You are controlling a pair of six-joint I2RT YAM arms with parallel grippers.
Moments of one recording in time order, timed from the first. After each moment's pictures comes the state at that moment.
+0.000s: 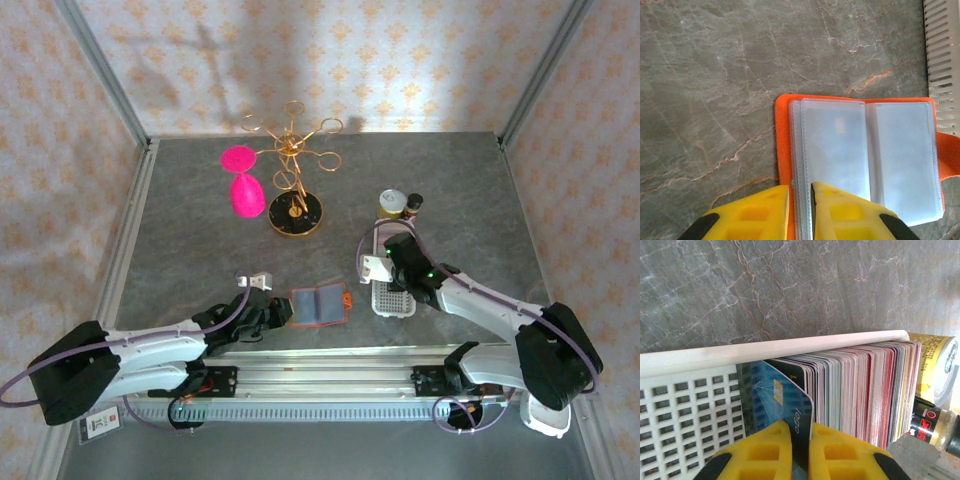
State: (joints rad) left arm -0.86 1.04 0.17 0.16 -0.10 -1.04; right arm 0.59 1.21 0.57 -0.25 0.23 -1.06
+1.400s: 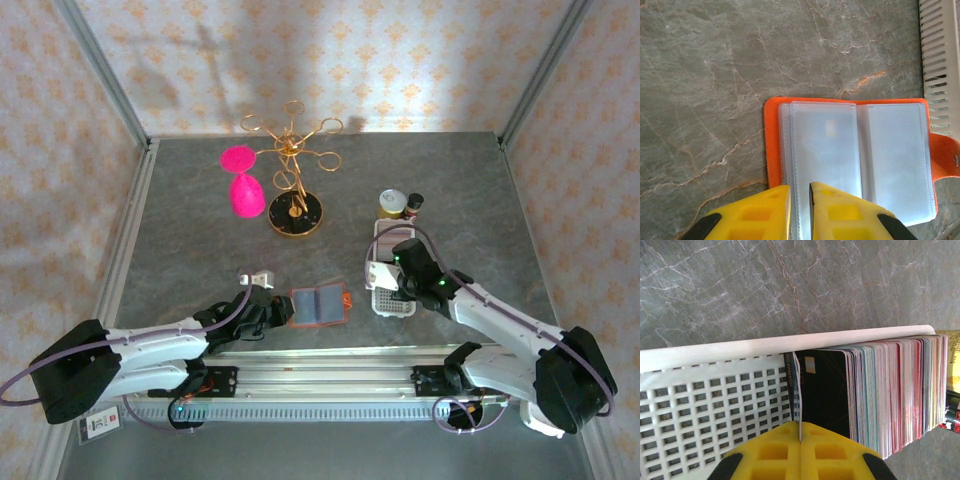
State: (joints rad) left arm -0.86 1.06 0.20 0.14 -0.10 -1.04; right arm 0.59 1.09 0.55 -0.39 0.13 -0.95
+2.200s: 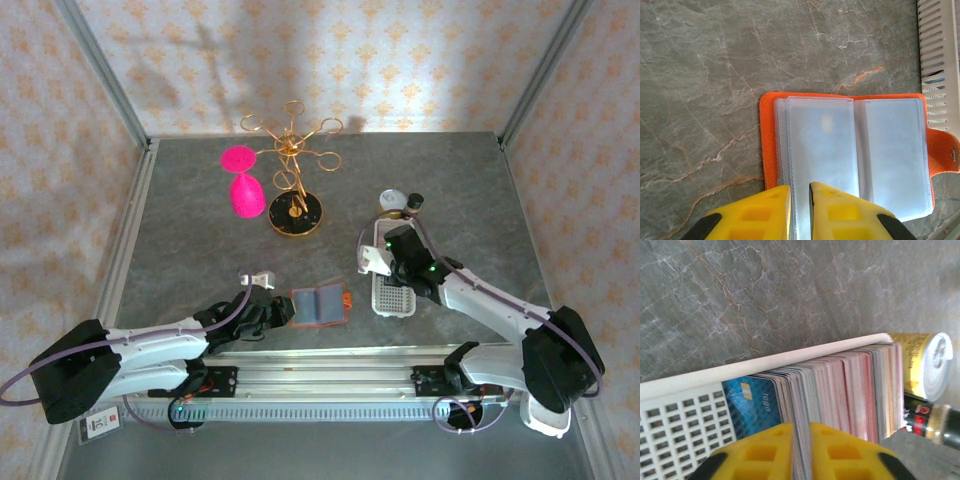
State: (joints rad) left arm -0.86 1.06 0.20 0.14 -0.08 -1.04; right arm 0.59 1.20 0.65 -0.35 0.19 -0.93
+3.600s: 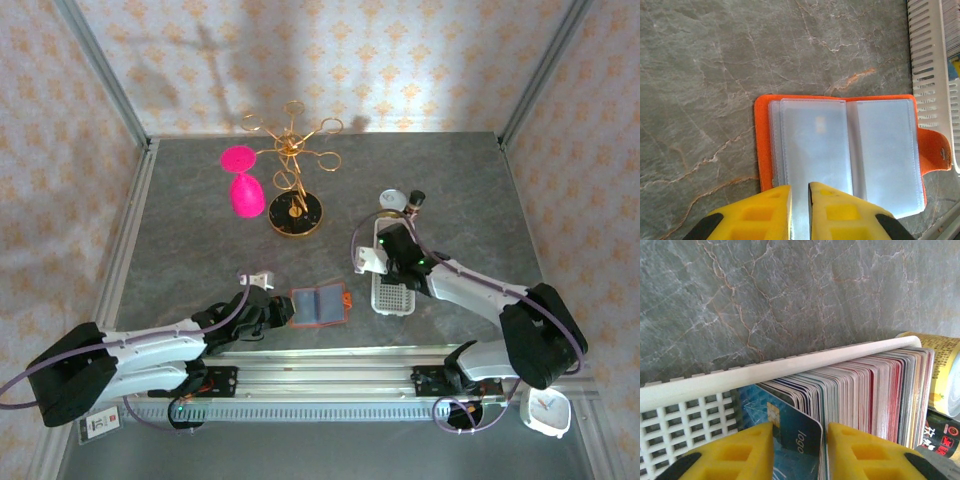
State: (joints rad) left arm -0.86 1.03 0.19 0.15 -0.08 -1.03; right arm 0.58 1.34 0.67 -0.28 0.22 -1.00
